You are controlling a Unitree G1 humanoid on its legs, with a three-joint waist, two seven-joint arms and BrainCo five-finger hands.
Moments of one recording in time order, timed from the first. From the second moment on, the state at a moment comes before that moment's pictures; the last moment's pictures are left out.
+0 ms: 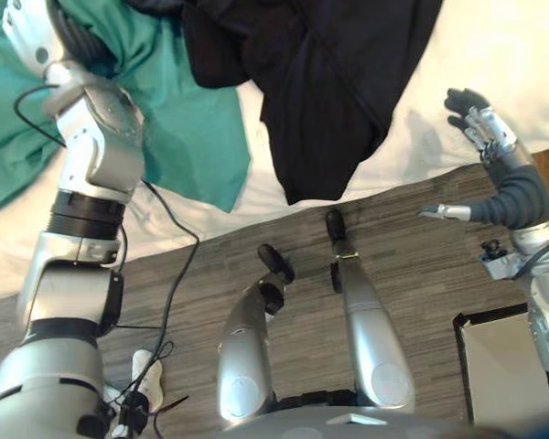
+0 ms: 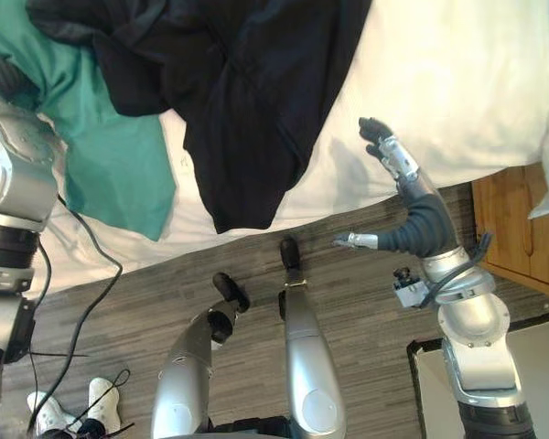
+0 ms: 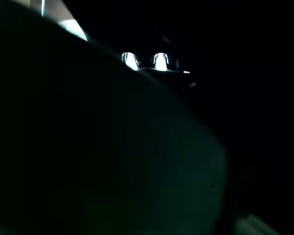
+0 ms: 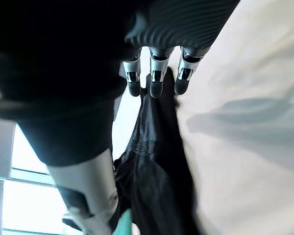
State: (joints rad) left arm -0.94 0.77 -0.14 0.30 0.58 0.58 0.16; right arm -0.05 -0.61 -0.18 -0.48 0.24 -0.30 0.16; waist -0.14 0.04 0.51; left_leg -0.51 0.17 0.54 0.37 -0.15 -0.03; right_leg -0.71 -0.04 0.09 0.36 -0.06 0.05
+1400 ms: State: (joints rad) left arm 0.25 0.46 -0.10 0.34 0.07 0.00 -0.71; right arm -0.94 -0.80 0.20 0.28 -0.38 0.17 0.16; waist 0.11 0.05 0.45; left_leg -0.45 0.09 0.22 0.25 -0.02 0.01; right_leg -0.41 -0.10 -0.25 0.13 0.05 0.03
